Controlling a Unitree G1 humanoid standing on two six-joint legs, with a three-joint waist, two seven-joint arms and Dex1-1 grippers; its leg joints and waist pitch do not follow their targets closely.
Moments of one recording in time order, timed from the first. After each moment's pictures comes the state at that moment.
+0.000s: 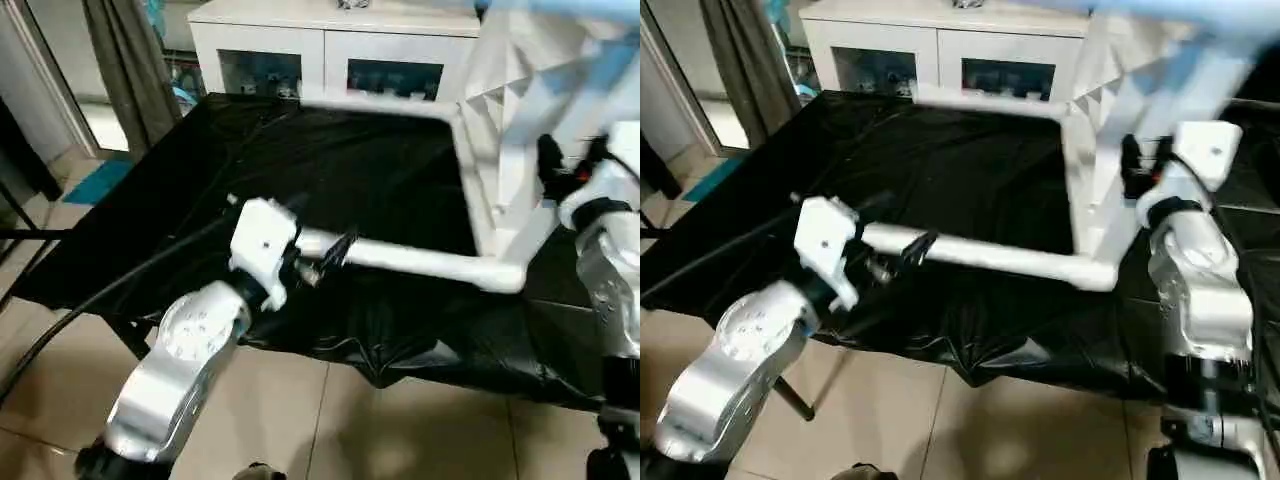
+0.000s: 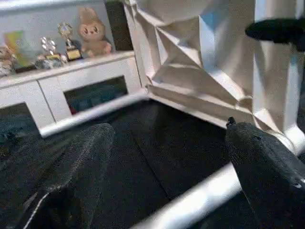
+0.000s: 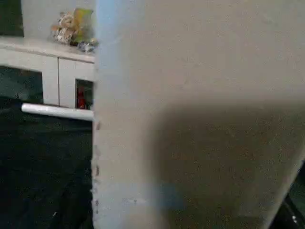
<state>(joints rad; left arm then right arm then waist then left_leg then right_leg) -0.29 0.25 -0.23 -0.30 -0.20 0.32 -0.29 -0.54 -0.46 -0.20 0.19 0.18 0.29 0.10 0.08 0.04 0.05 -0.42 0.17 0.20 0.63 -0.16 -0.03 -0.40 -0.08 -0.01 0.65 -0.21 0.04</state>
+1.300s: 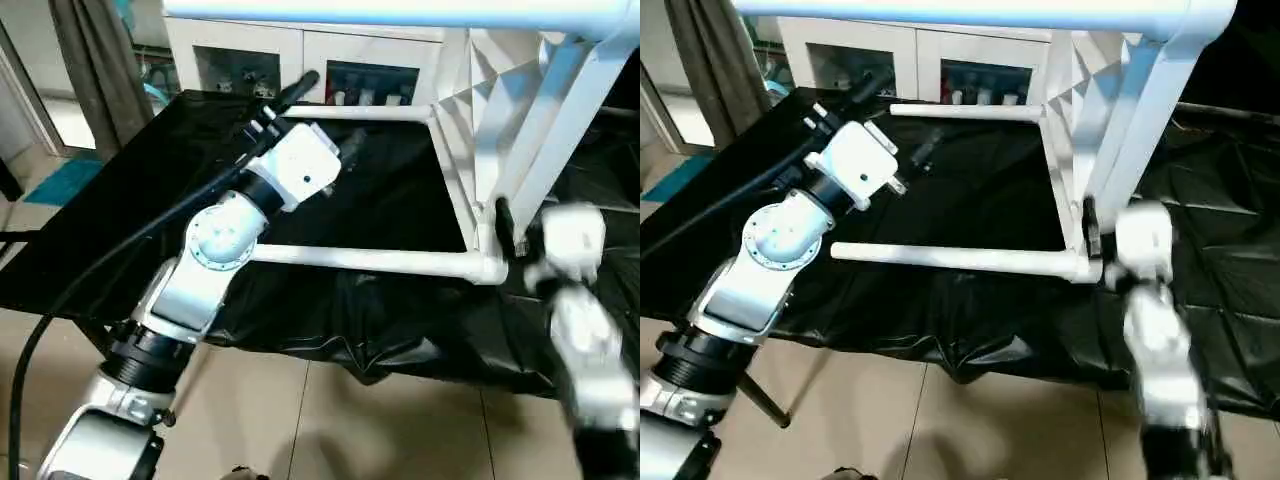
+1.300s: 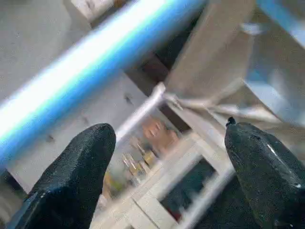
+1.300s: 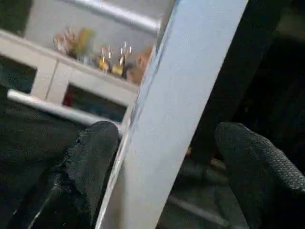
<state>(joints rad) -0.67 0.32 -0.27 0.07 0.26 -0.23 -0.14 -0.16 -0.33 -0.14 0.19 -0.02 -0.40 0.02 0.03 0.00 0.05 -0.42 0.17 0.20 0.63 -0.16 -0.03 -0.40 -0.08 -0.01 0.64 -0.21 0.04</state>
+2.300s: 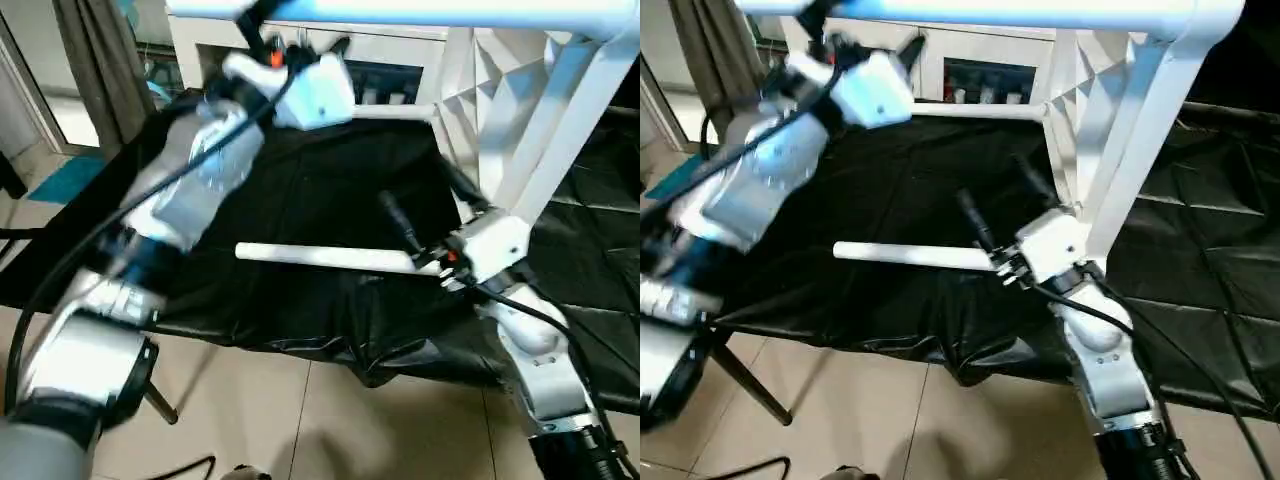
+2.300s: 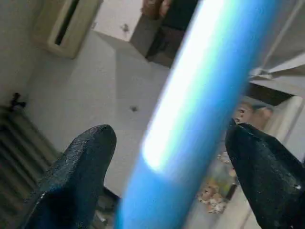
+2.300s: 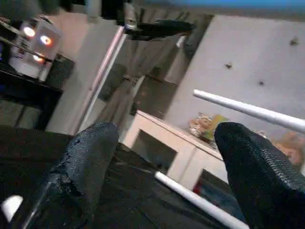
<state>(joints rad) -1.05 0.41 -0.28 0.46 0.59 -0.27 0.01 -0.24 -0.28 0.14 -0.04 0.10 -0.36 0.37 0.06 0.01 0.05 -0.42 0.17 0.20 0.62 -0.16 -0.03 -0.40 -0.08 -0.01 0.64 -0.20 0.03</state>
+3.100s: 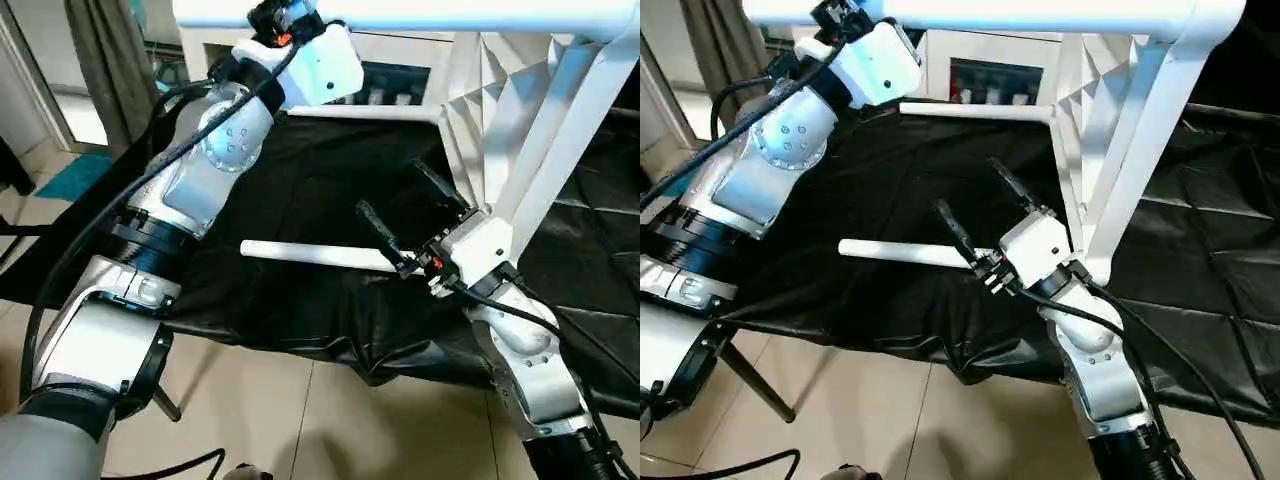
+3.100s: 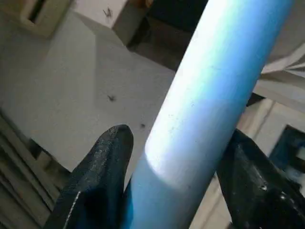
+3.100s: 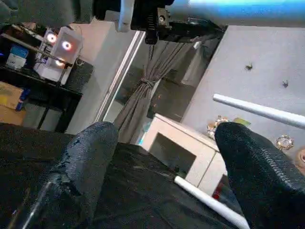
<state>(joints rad) -1.06 0.35 -0.25 0.47 0.50 -0.22 -0.13 -0.24 -0.27 0.16 -0.04 0.10 -0.33 0.40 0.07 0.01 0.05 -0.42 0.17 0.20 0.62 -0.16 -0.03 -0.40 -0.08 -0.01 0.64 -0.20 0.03</state>
